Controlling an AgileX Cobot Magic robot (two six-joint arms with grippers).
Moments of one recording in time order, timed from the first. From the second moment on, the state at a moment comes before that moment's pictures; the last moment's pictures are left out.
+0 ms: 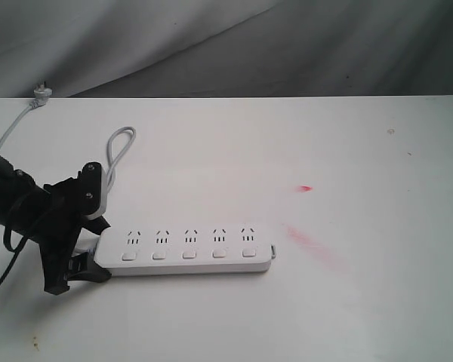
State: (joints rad) left arm 0.02 1.89 -0.87 -0.80 0.61 1.95; right arm 0.15 0.08 0.00 0.14 0.08 -0.10
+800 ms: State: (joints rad) left arm 0.02 1.89 -0.87 -0.80 0.61 1.95; right arm 0.15 0.08 -0.13 0.18 0.17 -0.10
